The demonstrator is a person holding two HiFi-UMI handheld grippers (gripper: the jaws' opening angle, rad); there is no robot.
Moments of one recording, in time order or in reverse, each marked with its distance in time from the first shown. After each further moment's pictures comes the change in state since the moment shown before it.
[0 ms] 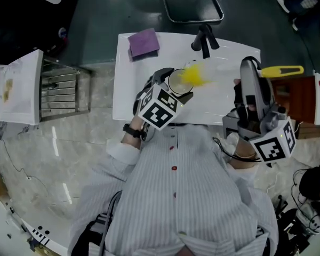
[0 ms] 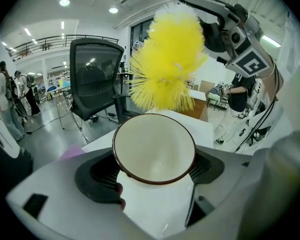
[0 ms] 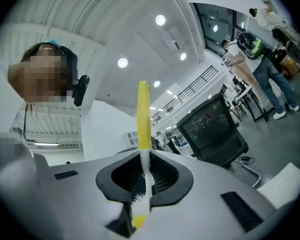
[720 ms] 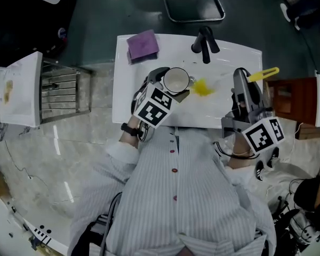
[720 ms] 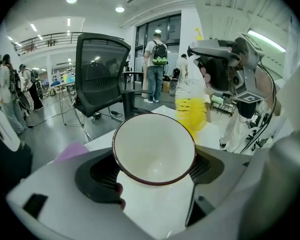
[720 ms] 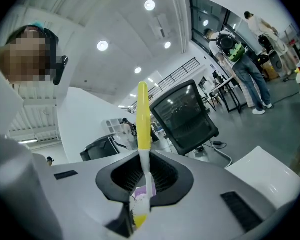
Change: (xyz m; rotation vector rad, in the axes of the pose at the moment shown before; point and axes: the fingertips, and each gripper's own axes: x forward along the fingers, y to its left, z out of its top) left arm 0.013 0.026 -0.009 -0.055 -0.004 0.013; right arm -0.027 -0.088 -0.074 0.069 0.164 -0.252
